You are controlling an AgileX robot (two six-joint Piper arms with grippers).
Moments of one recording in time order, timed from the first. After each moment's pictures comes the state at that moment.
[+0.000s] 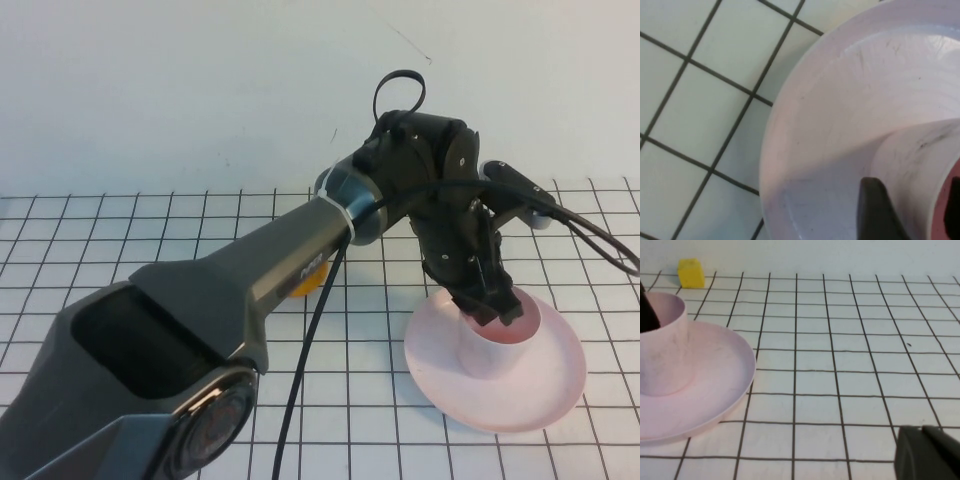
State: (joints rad) right arm -0.01 -0.02 0.03 -0.05 0.43 0.01; left arm -0.75 2.40 -2.26 -0.24 1.16 0.34
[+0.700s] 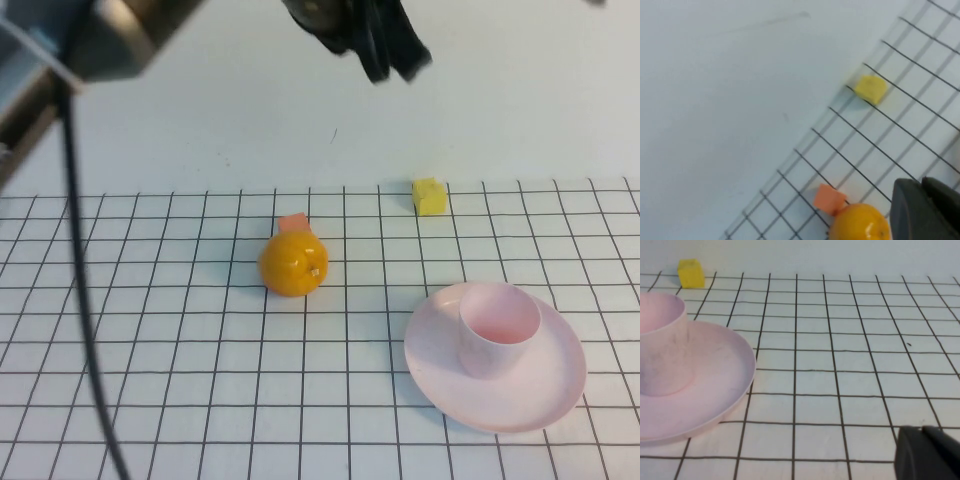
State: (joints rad) right arm -0.01 -0.02 0.03 -0.05 0.43 0.01; left arm -0.70 1.87 -2.25 0.23 1.22 0.16
